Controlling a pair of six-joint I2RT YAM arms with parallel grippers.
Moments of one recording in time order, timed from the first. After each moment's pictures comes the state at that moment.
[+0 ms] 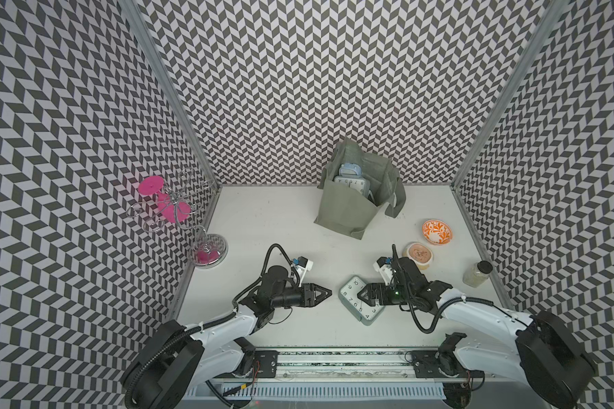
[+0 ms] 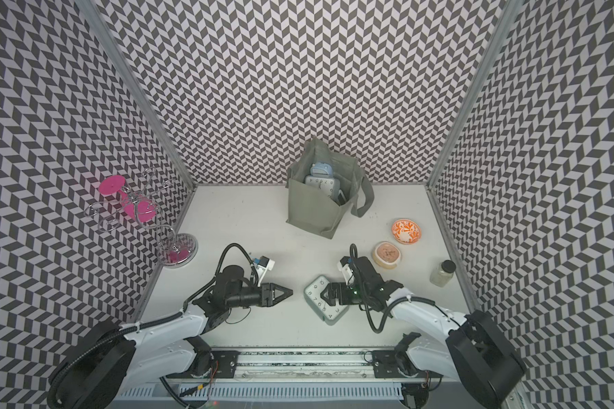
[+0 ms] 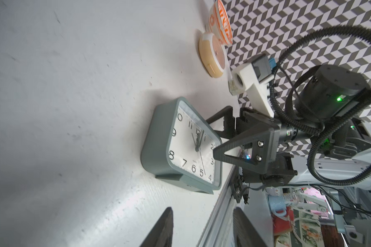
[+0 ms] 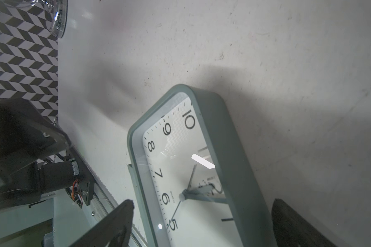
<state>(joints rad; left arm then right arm) -0.64 1.12 0.23 0.43 0.68 -0.83 0.60 1.18 0.44 -0.19 -0.39 0.58</state>
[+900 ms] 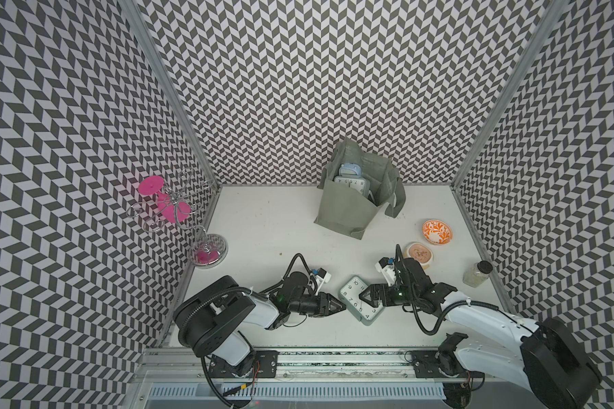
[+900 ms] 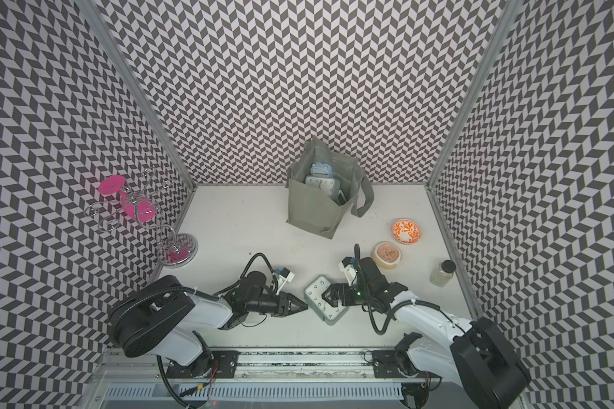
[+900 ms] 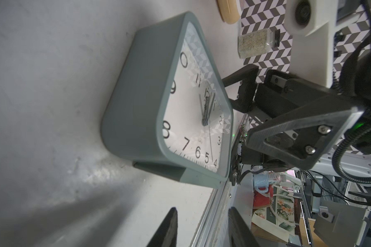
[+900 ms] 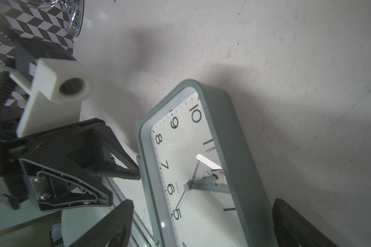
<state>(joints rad) -0.78 1.55 0.26 0.81 0.71 -1.01 0.57 1.13 0.41 -0.18 -0.46 0.53</state>
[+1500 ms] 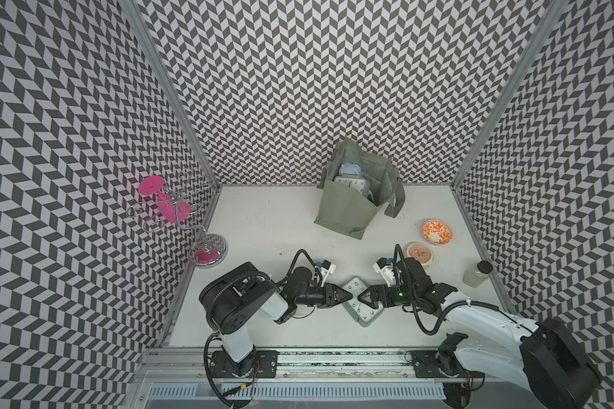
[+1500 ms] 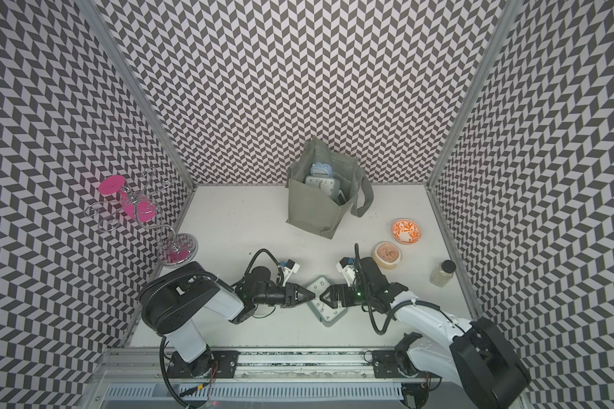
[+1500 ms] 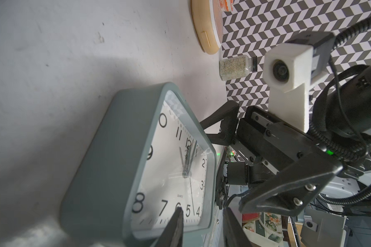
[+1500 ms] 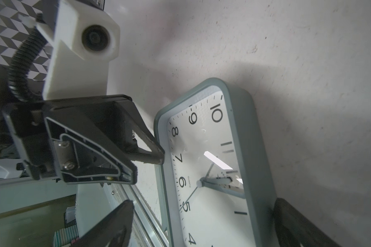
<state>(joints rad) -0.77 1.74 0.34 1.06 0.72 -1.10 0.57 1.13 0.41 -0.15 -0.54 0.51</state>
